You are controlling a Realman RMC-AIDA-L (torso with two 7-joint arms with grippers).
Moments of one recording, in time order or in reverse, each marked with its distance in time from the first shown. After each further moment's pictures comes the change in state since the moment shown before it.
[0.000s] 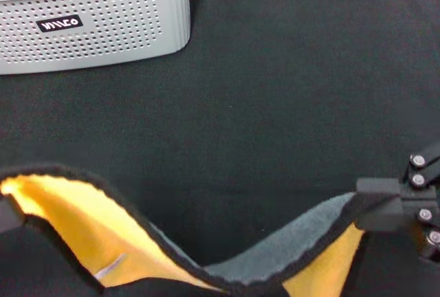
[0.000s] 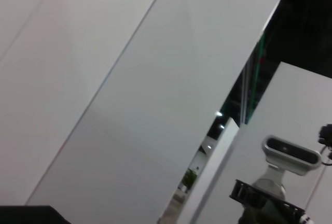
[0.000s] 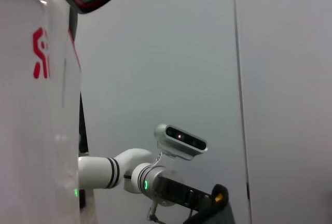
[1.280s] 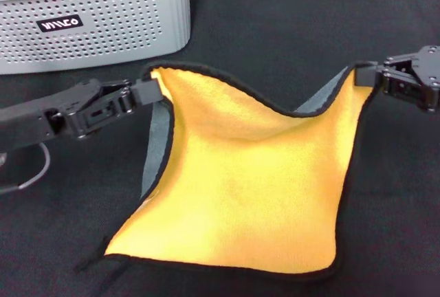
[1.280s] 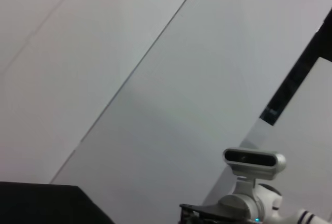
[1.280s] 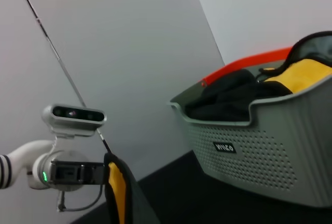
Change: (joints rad) left arm -0.571 -0.075 -0.260 -0.544 0.442 -0.128 0.121; right arm 0.481 -0.010 0.277 0.884 -0.366 -0.077 -0.092
